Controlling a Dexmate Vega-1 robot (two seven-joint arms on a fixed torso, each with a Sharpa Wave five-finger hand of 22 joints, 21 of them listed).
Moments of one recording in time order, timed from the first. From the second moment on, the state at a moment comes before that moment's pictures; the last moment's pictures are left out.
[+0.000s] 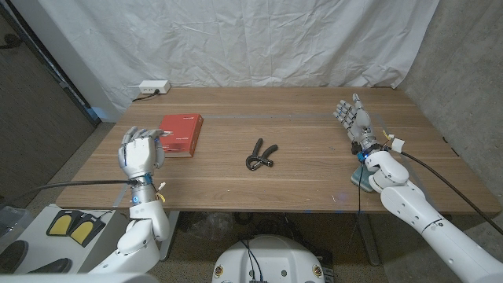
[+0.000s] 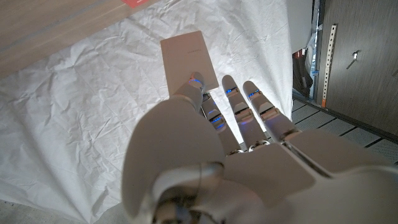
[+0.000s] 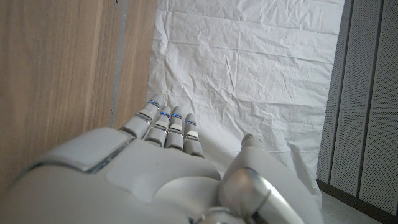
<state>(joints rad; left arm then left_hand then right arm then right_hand) 1.39 0.71 0.32 -1.89 0.70 0.66 1.06 1.14 0.14 0.38 -0.13 0.18 0.85 -0.12 0.30 0.18 0.87 -0.21 0.20 0.19 0.66 -0.06 0.18 0.18 0.40 -0.04 0.30 0.19 -1.07 -0.60 -0.25 -1.58 0.79 0.30 -0.07 0.18 0.04 0.15 0.00 0.24 0.20 0.08 0.20 0.19 0.21 0.10 0.22 0.18 0.16 0.04 0.20 0.19 0.24 -0.03 0.22 0.18</state>
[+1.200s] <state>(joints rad) 1.41 0.81 0.28 -2.07 0.74 0.76 0.98 1.13 0.13 0.39 -0.12 0.18 0.85 -0.12 0.28 0.18 0.87 -0.20 0.20 0.19 0.66 -0.06 0.18 0.18 0.40 -0.04 0.30 0.19 -1.08 -0.60 -0.25 -1.59 0.80 0.29 -0.07 0.19 0.05 0.15 0.00 0.24 0.20 0.08 0.20 0.19 0.21 0.10 0.22 0.18 0.16 0.04 0.20 0.19 0.24 -0.03 0.21 0.18</state>
